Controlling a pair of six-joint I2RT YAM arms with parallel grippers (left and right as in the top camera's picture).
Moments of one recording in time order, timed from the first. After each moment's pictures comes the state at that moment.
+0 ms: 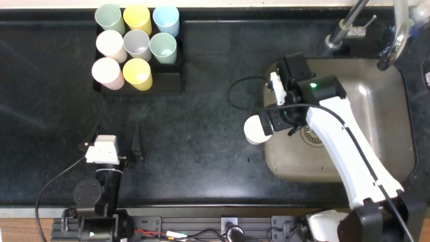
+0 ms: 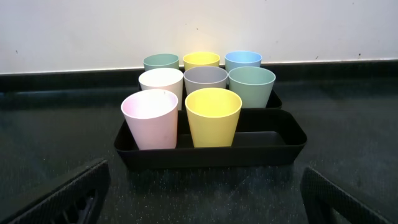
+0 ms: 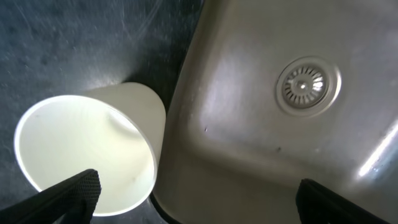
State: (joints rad) left arm 0.04 0.01 0.01 -0.08 0.08 0.03; right arm 0.28 1.54 1.25 -1.18 -0.01 -0.03
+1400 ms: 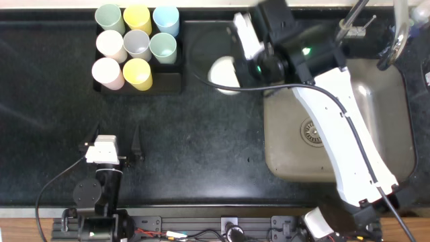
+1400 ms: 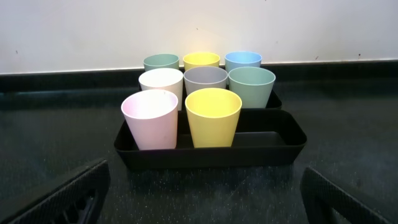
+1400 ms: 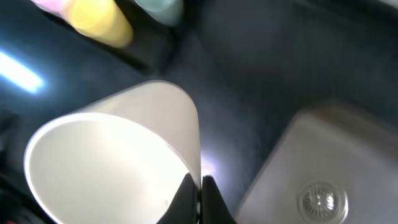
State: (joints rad) left arm 0.04 0.01 0.01 -0.08 0.08 0.03; right arm 0.48 1.79 2.18 -1.44 -0.14 0.02
